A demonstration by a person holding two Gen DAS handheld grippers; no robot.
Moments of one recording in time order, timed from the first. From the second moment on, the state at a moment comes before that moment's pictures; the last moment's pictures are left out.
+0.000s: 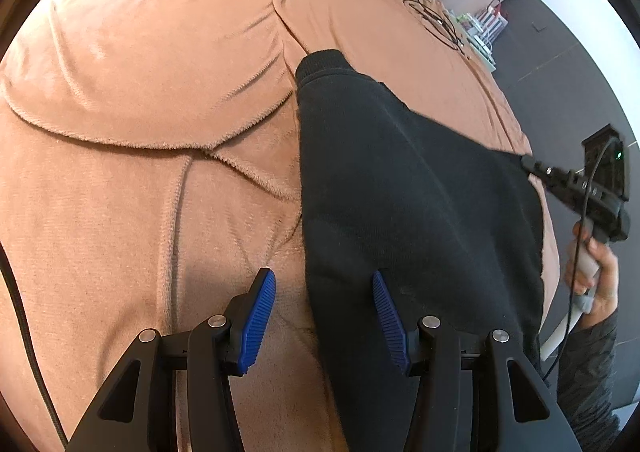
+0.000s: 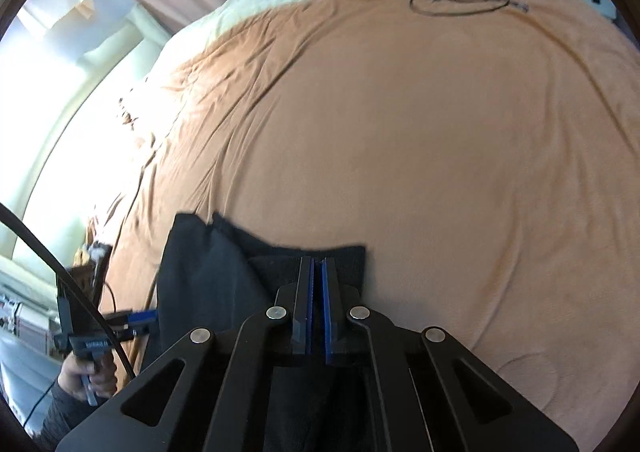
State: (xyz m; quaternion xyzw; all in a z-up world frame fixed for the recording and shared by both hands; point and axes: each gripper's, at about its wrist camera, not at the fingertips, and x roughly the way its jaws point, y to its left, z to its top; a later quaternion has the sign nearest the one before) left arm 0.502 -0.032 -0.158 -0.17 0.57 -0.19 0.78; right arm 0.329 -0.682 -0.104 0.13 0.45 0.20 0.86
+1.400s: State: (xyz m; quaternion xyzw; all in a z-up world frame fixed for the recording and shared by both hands) left arm 0.566 -0.044 -0.162 -0.23 0.54 -0.20 0.79; right arm 0.323 -0.703 -0.171 0.20 0.51 0.26 0.80
